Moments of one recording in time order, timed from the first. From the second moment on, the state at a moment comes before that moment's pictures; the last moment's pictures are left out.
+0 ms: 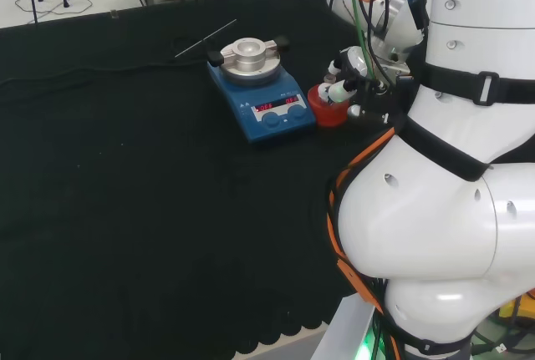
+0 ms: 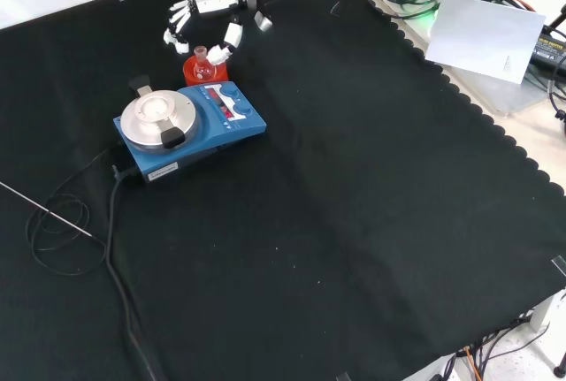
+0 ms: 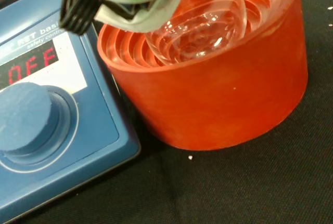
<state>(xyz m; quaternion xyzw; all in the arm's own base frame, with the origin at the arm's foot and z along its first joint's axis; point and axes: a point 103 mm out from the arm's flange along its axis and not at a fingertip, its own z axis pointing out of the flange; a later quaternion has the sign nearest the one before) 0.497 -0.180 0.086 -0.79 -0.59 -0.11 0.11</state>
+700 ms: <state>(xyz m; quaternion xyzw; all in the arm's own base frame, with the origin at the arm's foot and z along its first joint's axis) 0.500 -0.184 0.089 -0.80 -0.59 -0.12 0.10</state>
